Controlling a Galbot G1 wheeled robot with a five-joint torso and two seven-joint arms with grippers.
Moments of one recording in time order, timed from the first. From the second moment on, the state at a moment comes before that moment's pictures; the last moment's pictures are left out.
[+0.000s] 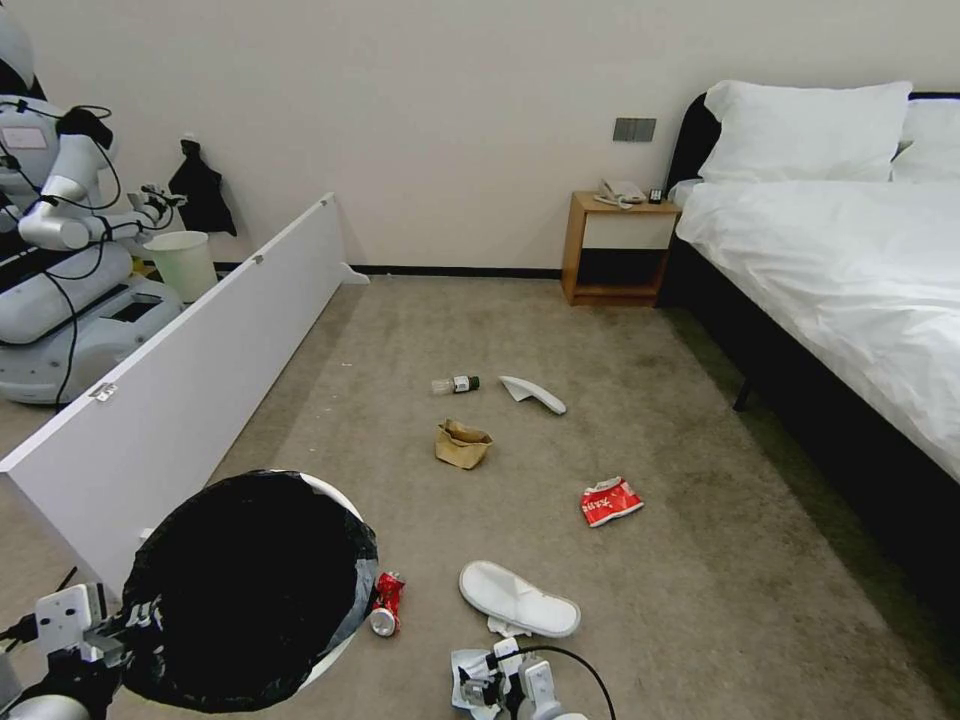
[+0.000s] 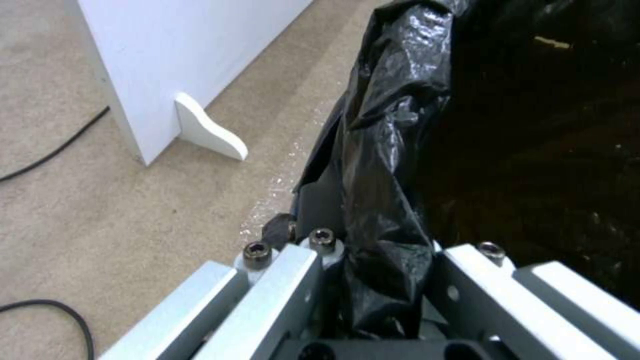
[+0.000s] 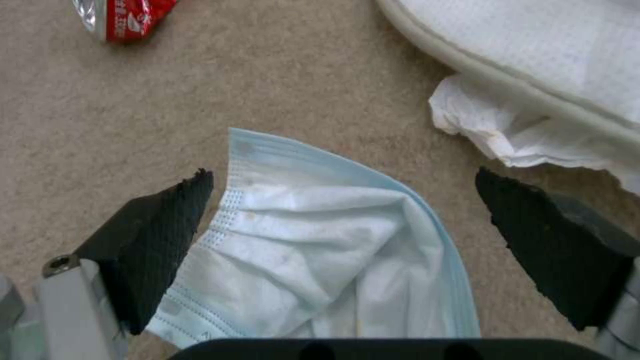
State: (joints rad) left arm 1.76 -1.34 -1.06 -2.48 -0.82 0.74 -0.31; right arm -1.19 1.58 0.20 1.23 -0.03 -0.26 -0.13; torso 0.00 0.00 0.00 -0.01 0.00
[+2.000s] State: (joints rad) left arm 1.77 -1.35 -1.02 -2.48 -0.80 0.74 -0.31; right arm -1.33 1.46 0.22 1.50 0.03 -0.20 -0.14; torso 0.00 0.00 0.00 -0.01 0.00
